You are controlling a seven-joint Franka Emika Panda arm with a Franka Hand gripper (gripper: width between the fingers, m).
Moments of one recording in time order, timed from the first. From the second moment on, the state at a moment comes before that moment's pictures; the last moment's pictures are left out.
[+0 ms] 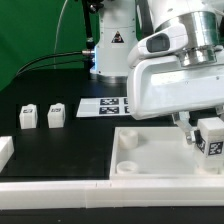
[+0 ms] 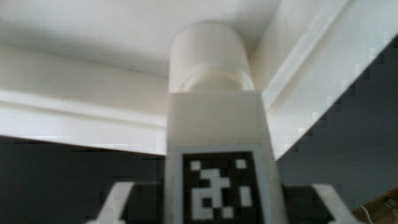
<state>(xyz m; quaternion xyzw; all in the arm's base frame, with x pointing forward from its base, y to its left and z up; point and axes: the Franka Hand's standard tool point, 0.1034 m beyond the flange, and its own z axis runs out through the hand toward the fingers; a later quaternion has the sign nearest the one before) 0.620 0.111 0.070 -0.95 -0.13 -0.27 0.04</state>
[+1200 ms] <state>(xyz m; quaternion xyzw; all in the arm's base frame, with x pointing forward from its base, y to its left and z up) 0.623 0.109 0.082 -0.95 -0.13 -0.28 0.03</state>
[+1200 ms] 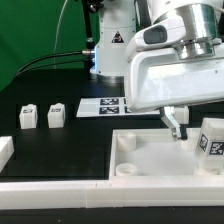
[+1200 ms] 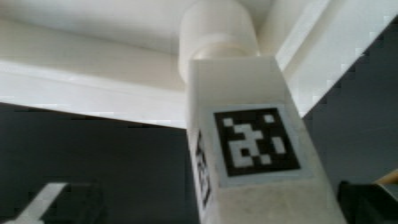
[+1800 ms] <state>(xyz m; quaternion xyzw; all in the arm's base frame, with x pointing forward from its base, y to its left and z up) 0.620 0.119 0.083 -0.98 -0.13 -0.14 0.05</state>
